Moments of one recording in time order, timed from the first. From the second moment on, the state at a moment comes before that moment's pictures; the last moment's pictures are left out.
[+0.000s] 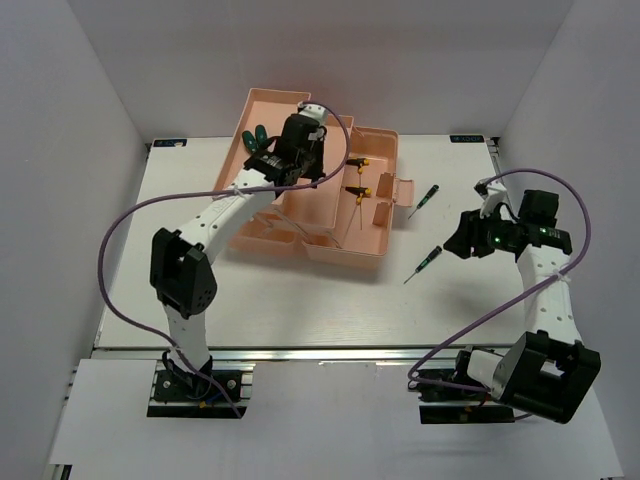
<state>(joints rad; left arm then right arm) -0.59 1.88 1.83 -0.49 -0.17 -0.27 -0.29 1.16 0.99 -0.78 -0.78 -0.47</state>
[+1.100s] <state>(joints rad) -0.59 0.97 1.16 -0.45 -0.22 -0.45 0.06 1.64 0.93 -0.45 -0.04 0.46</state>
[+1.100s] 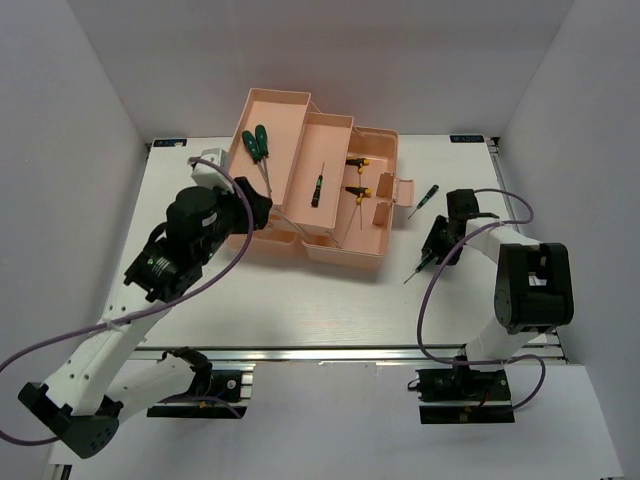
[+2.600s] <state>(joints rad) -0.59 0.71 0.95 -0.52 -0.27 -0.59 0.44 1.97 1.75 -0.13 -0.43 0.54</state>
